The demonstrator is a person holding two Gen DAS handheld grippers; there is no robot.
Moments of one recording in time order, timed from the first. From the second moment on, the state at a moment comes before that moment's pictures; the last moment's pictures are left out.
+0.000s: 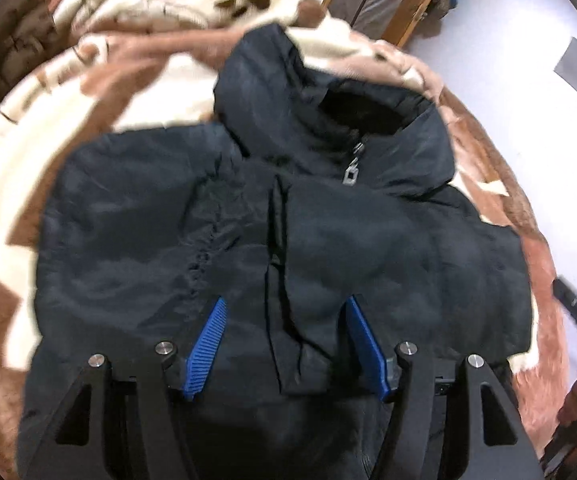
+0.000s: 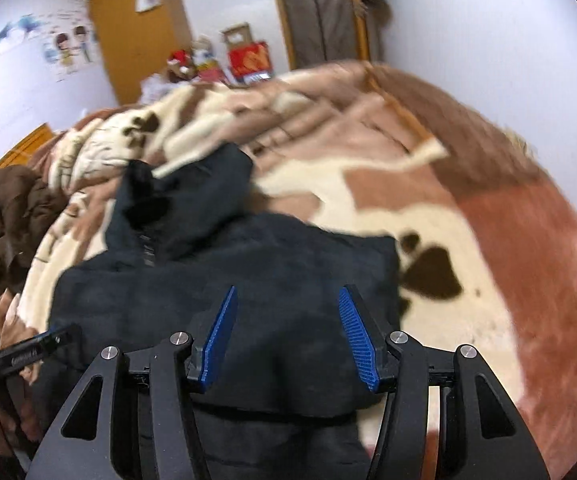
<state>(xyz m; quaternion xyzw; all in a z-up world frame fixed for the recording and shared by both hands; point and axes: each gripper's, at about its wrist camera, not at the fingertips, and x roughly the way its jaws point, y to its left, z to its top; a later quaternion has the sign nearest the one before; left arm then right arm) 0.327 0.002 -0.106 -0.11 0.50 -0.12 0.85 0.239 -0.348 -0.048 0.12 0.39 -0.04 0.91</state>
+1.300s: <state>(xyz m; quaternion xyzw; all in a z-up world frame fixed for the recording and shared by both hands) 0.317 -0.017 -0.077 -0.01 0.42 -0.11 0.90 0.271 -0.337 -0.073 0.11 0.43 -0.03 0.90</state>
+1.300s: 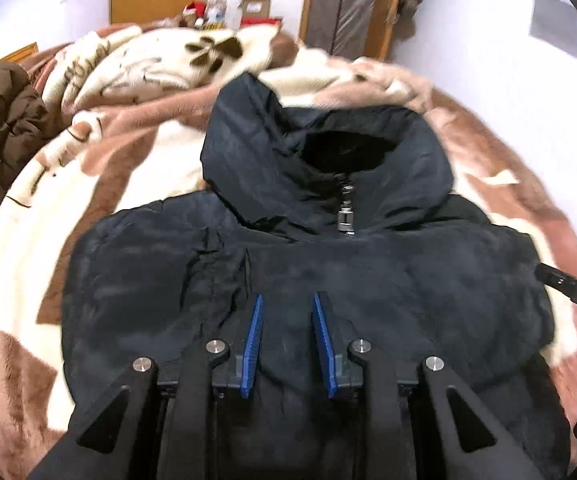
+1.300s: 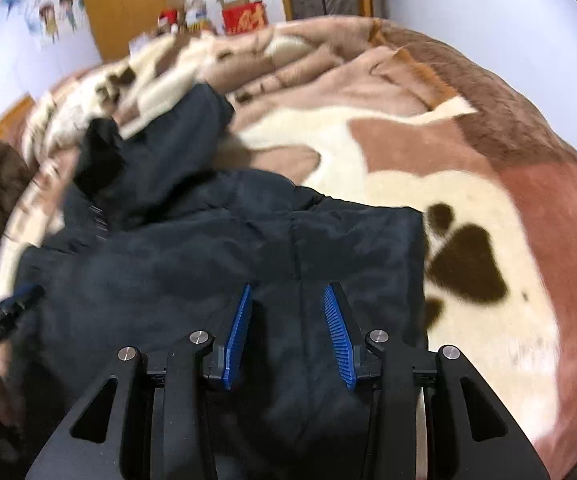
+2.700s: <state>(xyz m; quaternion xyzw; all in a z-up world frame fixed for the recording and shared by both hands) 0.067 0.053 0.024 -0.04 0.40 -0.12 0.91 0.016 -0.236 0.050 0.08 0.32 -0.01 0.94</state>
